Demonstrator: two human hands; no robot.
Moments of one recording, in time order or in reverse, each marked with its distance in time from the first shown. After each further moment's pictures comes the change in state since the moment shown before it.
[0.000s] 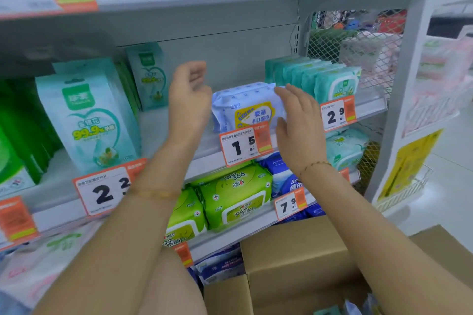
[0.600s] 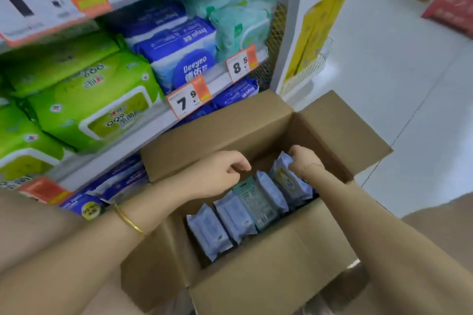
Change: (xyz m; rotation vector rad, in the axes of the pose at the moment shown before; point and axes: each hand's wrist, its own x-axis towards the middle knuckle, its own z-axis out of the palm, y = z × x) left_hand -0.246 -0.138 0.112 0.418 -1.488 -0.288; right_hand -0.278 0.255 -0.023 -0.398 -0.975 1.018
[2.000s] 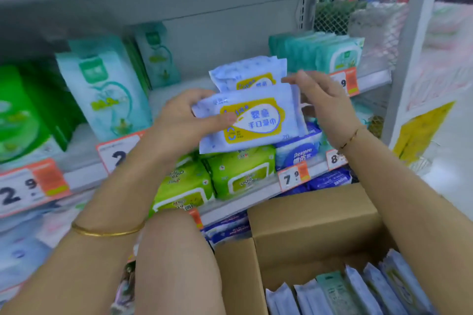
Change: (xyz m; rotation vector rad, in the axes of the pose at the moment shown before) left_hand -0.207 0.057 -0.185 -0.373 1.016 0.069; right_hand -0.181 -0.244 -0.196 1.100 0.180 -1.121
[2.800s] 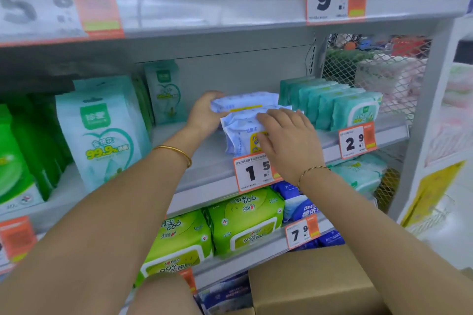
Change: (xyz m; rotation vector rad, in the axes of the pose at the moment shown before) left_hand 0.185 -0.036 -0.005 0.079 0.130 0.150; right_hand 0.075 0.030 0.059 -1.302 0.029 -0.445
